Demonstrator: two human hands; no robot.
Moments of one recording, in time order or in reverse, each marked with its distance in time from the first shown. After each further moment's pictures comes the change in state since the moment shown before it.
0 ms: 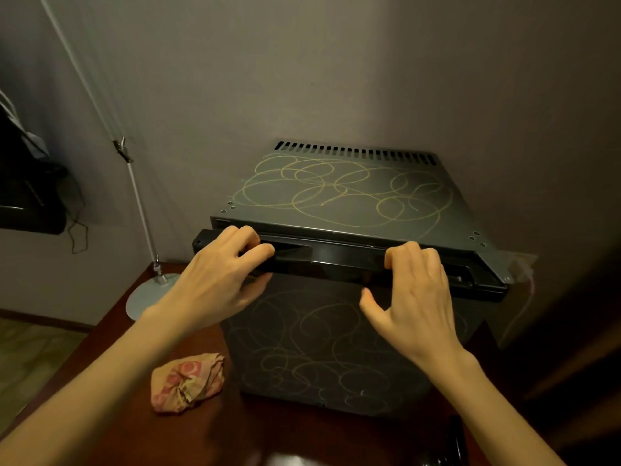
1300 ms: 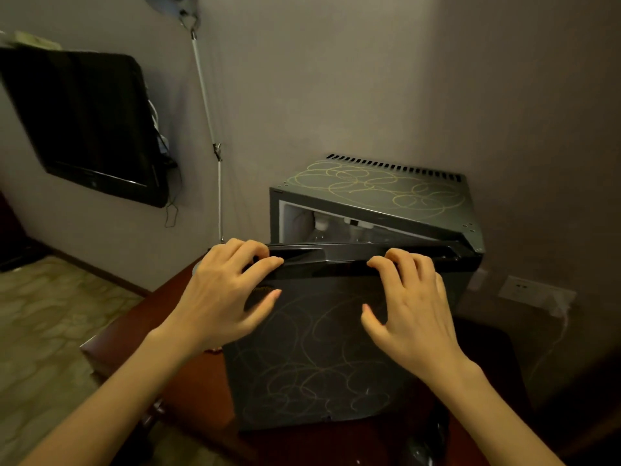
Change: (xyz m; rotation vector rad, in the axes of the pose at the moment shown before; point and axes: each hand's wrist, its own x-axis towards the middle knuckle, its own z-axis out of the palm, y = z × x) left_hand -0.111 0.142 -0.071 0.194 0.060 -0.286; right_hand -0.084 -0.013 -0.072 0.019 -0.112 -0.247
